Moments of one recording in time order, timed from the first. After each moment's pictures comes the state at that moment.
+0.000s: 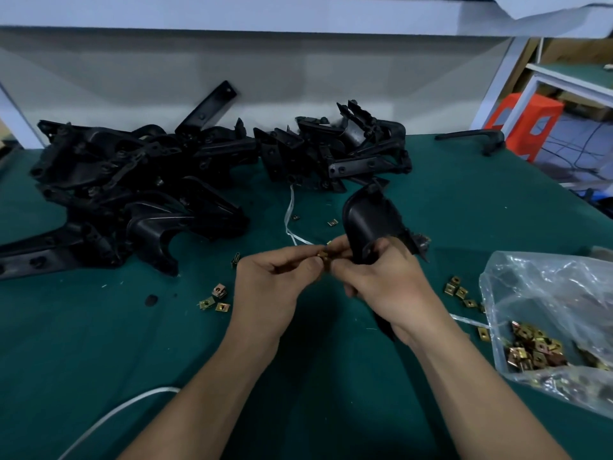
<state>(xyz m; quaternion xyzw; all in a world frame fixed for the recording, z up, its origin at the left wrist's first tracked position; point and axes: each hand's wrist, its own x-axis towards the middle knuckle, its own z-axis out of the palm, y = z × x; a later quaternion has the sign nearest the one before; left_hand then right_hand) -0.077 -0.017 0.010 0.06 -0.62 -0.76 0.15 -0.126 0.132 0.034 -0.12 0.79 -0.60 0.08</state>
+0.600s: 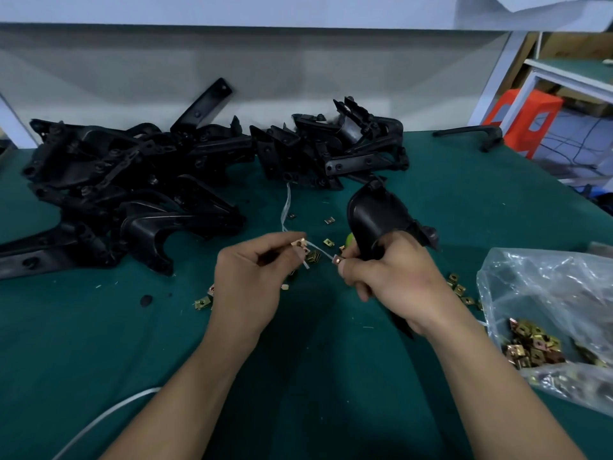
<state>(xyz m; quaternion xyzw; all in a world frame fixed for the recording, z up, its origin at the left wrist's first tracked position) -0.083 -0.033 0.011 0.06 -0.70 -0.69 0.19 -0.133 0.148 0.041 -0.11 0.86 -0.49 0.10</state>
